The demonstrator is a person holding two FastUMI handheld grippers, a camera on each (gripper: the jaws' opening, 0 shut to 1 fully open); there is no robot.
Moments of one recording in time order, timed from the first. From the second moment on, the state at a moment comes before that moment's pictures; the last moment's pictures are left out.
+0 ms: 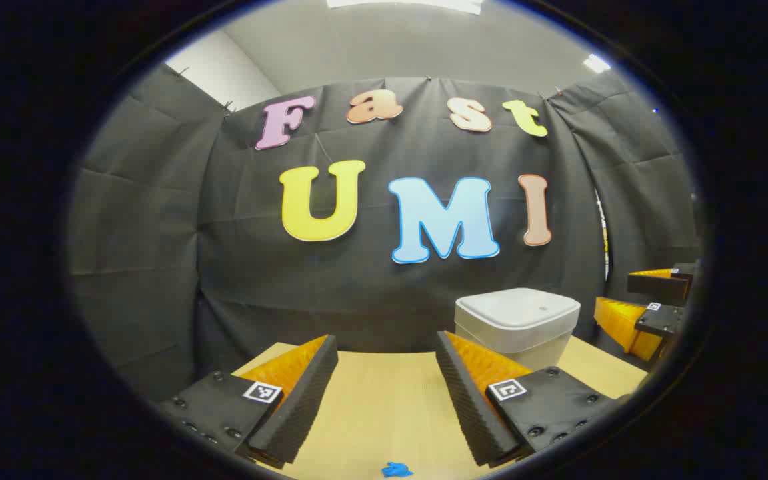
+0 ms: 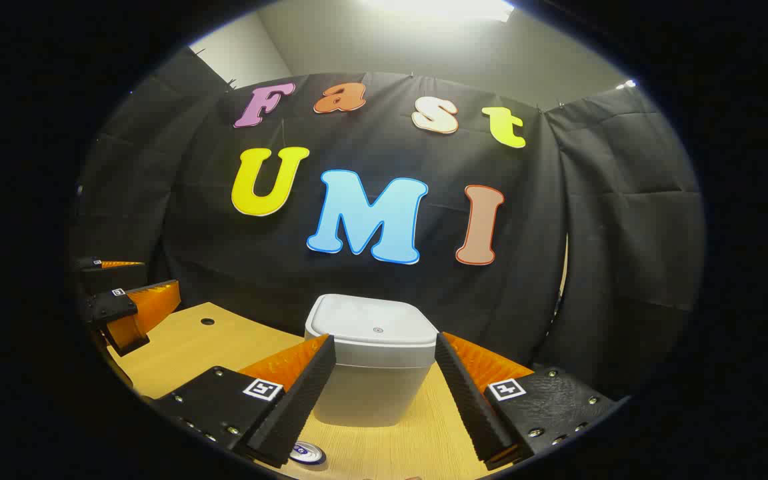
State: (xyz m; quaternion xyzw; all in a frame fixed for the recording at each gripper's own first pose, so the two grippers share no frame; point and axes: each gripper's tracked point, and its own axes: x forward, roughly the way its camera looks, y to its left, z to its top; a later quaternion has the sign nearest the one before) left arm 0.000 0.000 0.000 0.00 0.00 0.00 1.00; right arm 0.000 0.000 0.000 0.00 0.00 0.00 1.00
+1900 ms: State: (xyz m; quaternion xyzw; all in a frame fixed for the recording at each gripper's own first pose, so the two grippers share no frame) left arm 0.007 0.005 -0.013 0.00 0.03 0.02 1.00; right arm 0.107 0.019 -0.025 0.05 0.02 0.06 1.00
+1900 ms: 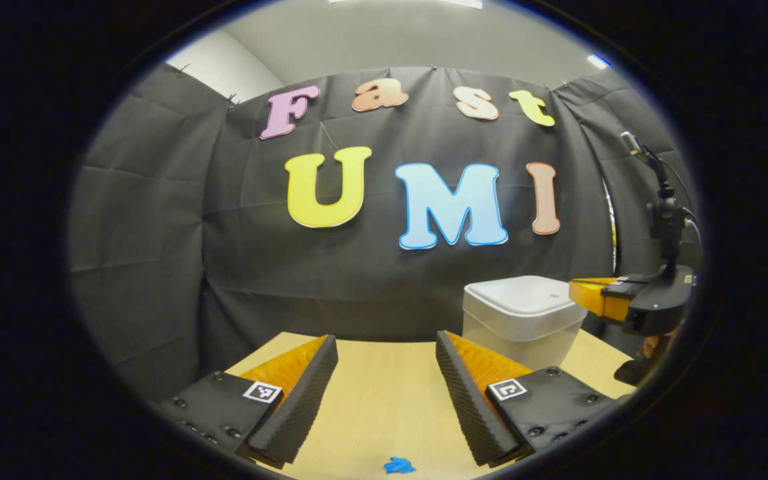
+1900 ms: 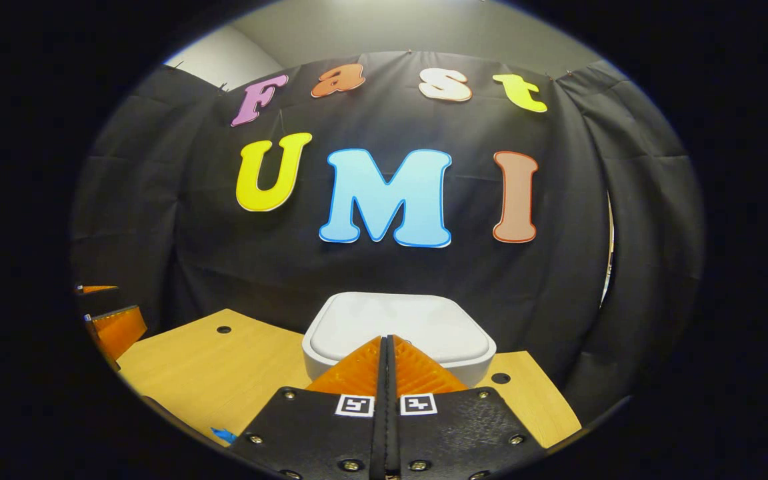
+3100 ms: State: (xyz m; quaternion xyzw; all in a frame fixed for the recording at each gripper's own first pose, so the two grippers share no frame) left arm -0.004 0.032 -0.014 -0.01 0.02 0.03 1.00; right arm 0.133 0.015 -0.022 0.09 0.05 0.06 0.99
